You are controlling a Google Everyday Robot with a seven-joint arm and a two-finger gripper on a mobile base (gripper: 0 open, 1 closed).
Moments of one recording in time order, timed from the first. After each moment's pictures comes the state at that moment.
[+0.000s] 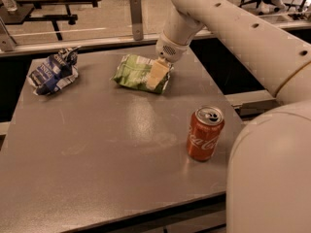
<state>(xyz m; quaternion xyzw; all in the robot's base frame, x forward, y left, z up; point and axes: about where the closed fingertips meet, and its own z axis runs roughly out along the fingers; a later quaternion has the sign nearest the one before) 0.686 -0.022 0.848 -0.57 0.79 0.09 0.18</state>
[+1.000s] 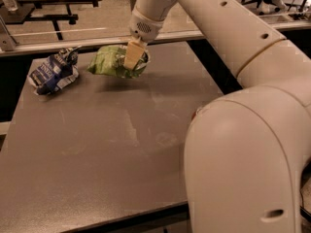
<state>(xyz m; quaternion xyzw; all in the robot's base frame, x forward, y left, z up) 0.686 0.047 0.904 -0.63 0.75 0.10 0.18</state>
